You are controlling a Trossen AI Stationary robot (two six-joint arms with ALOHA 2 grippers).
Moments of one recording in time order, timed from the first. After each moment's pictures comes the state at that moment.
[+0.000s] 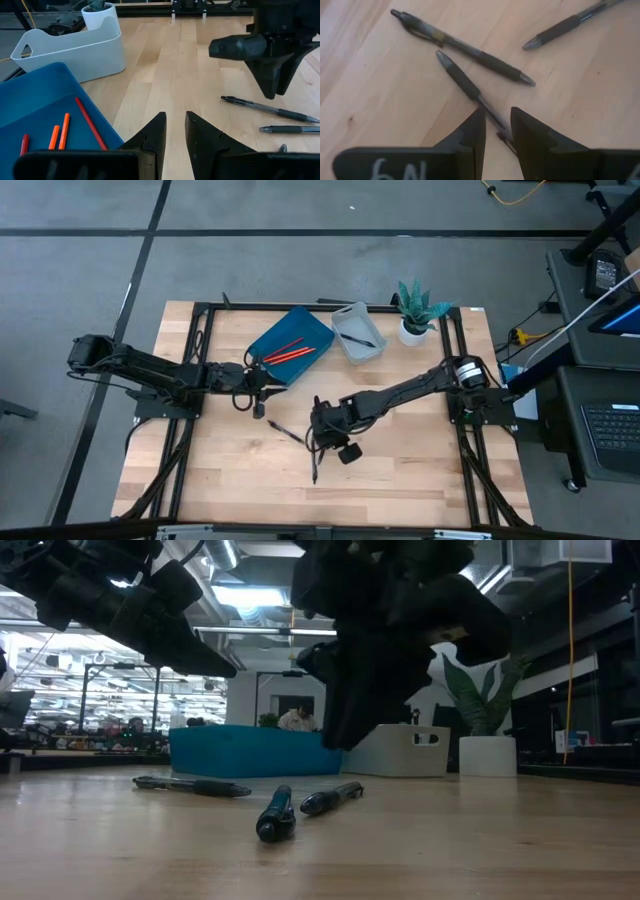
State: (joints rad) left arm -0.02 1.05 0.30 0.37 -0.17 -0.02; right arm 0.23 2.02 1.43 -0.51 -0.10 -0.30
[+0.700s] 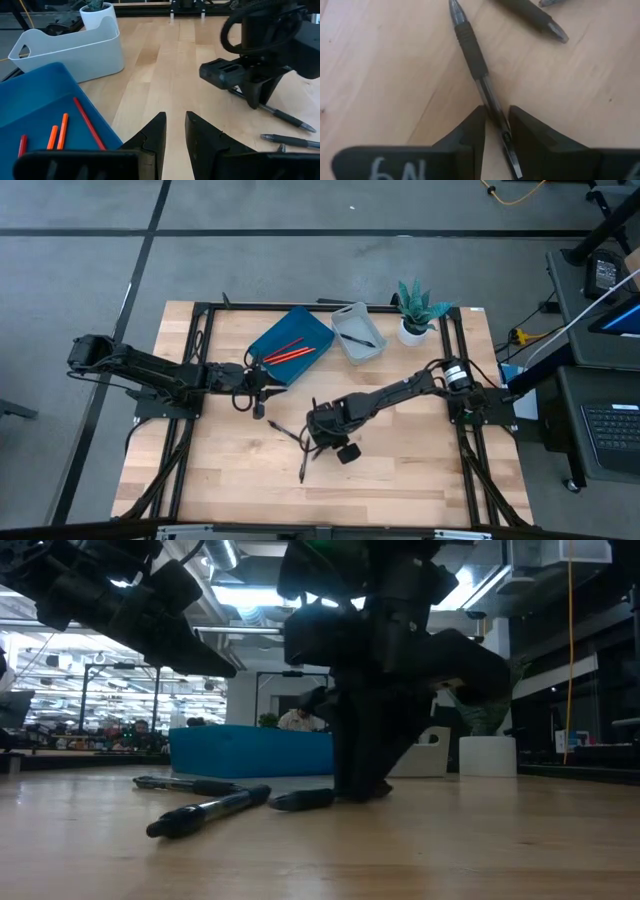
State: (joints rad) left arm -0.03 1.05 0.30 0.37 -0.17 -0.02; right arm 0.21 2.14 1.48 -0.61 -0.12 -0.29
